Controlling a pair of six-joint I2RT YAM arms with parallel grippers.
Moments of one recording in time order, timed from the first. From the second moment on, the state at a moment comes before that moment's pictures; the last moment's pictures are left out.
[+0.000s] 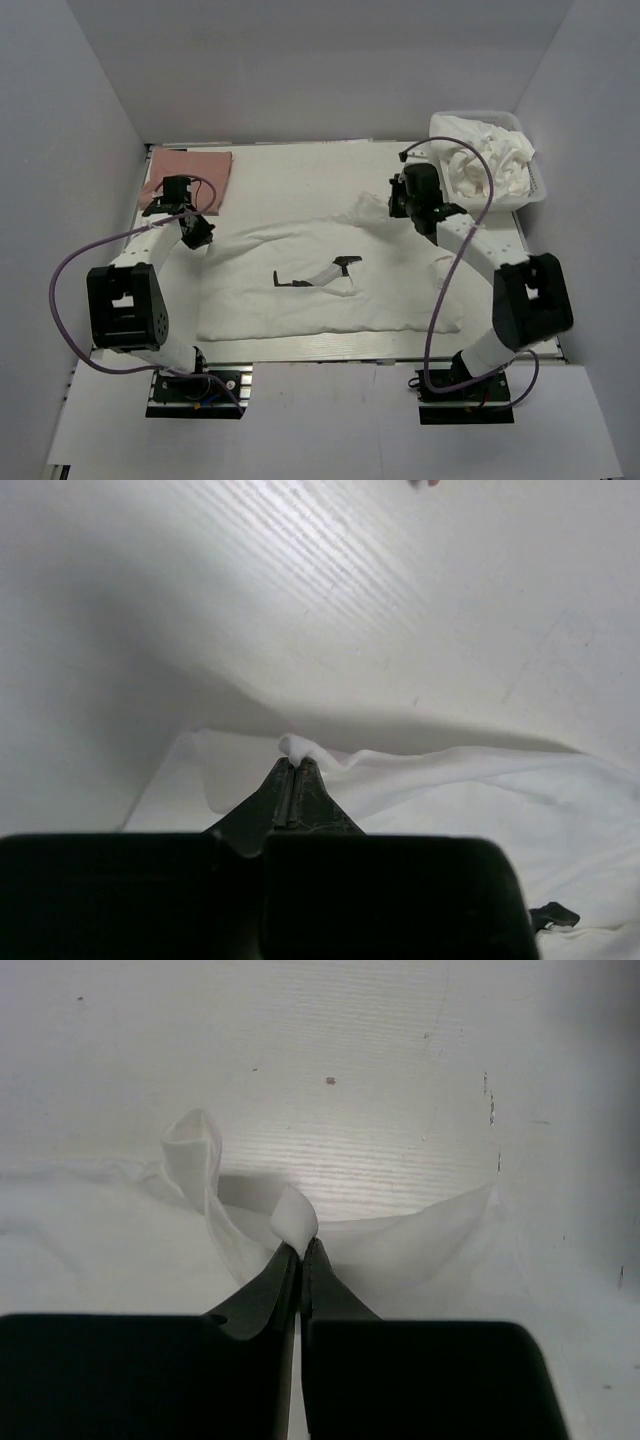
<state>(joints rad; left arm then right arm) 0.05 1.57 1.08 -0.55 -0.06 -0.65 0.37 1.64 1.13 -0.08 0.10 0.19</state>
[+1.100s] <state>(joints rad) 0.05 1.34 0.84 -0.62 -0.21 -0.87 0.38 0.92 0.57 -0.33 0.24 0.41</state>
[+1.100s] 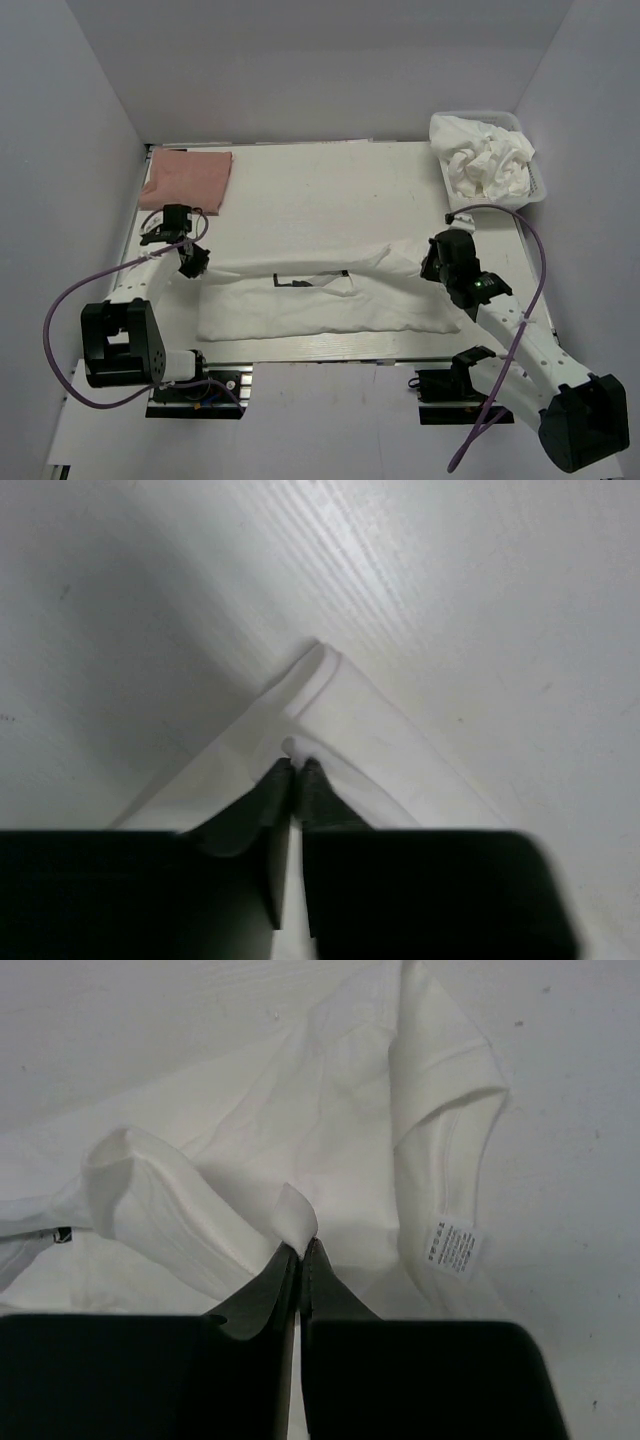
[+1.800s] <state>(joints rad) 0.06 1.10 0.93 -0.88 -0.21 -0.94 0.38 0.78 0.54 -0.44 0.02 0.59</state>
